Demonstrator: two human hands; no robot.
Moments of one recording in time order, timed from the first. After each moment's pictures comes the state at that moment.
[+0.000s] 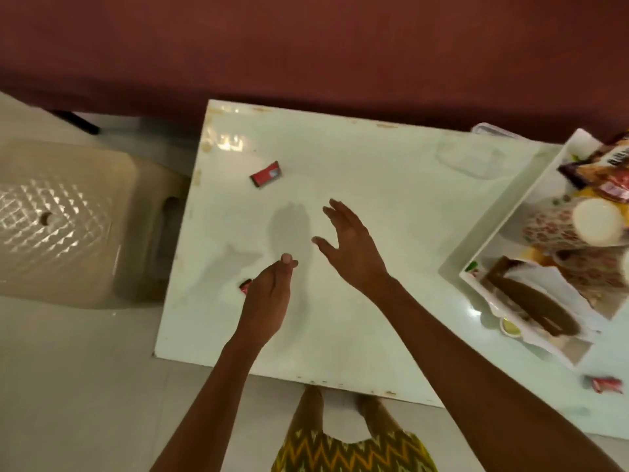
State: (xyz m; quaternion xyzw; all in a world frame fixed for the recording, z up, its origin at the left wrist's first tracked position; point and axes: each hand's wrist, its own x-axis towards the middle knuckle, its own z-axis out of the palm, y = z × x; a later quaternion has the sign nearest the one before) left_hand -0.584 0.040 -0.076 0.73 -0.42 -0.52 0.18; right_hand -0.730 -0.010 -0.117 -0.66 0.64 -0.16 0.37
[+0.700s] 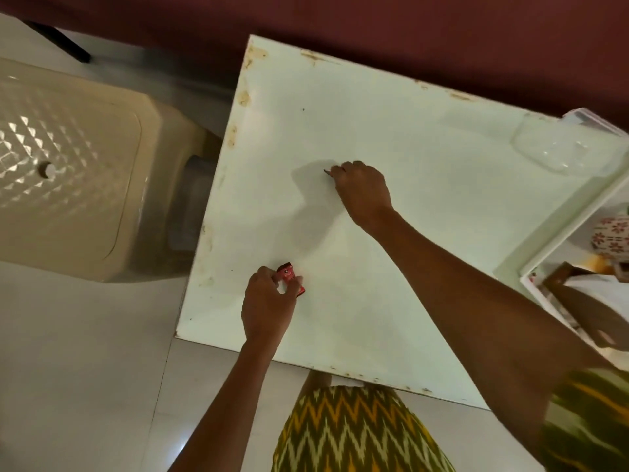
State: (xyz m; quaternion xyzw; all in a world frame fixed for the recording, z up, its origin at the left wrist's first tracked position) left_hand -0.502 0.059 -0.157 0.82 -0.39 -0.41 0.08; right_hand -0.655 -0.095 -0.182 -0.81 0.57 0.01 0.12
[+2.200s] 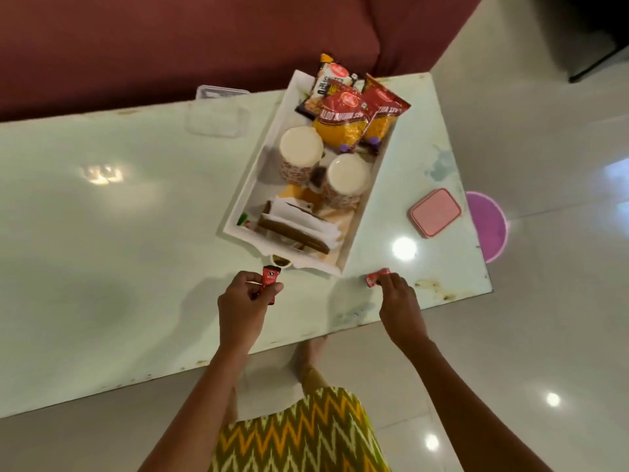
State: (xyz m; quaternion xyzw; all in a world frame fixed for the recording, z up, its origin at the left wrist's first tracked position) left_hand -0.881 0.180 -0.097 0.66 -0.55 -0.49 0.13; right_hand -1.094 0.299 -0.120 -0.49 0.84 -0.04 0.22
